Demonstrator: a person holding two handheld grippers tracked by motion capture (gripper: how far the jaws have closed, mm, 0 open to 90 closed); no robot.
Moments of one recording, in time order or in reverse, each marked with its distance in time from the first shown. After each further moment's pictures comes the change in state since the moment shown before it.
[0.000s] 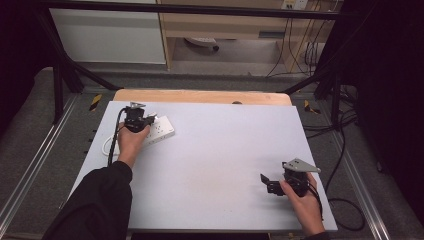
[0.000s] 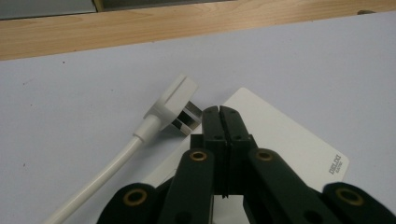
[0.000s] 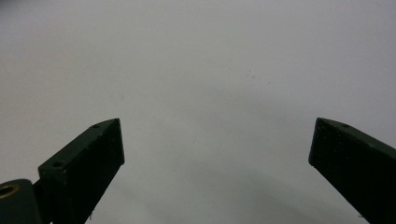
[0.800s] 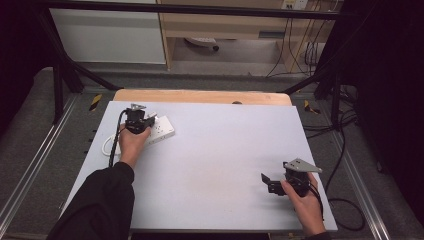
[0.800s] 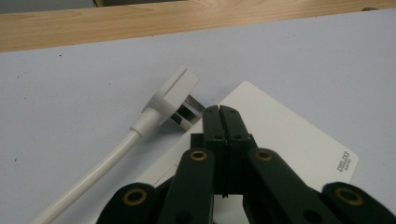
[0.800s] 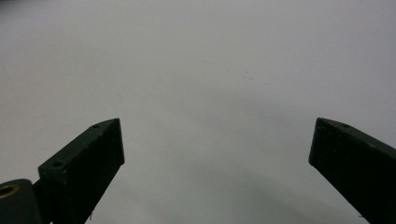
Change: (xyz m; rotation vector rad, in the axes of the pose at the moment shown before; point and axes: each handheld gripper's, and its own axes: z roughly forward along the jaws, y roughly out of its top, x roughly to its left) left arm 0.000 -0.007 0.005 -0.007 0.000 -0.005; right arm -0.002 0.000 -0.002 -0.005 0.000 0.005
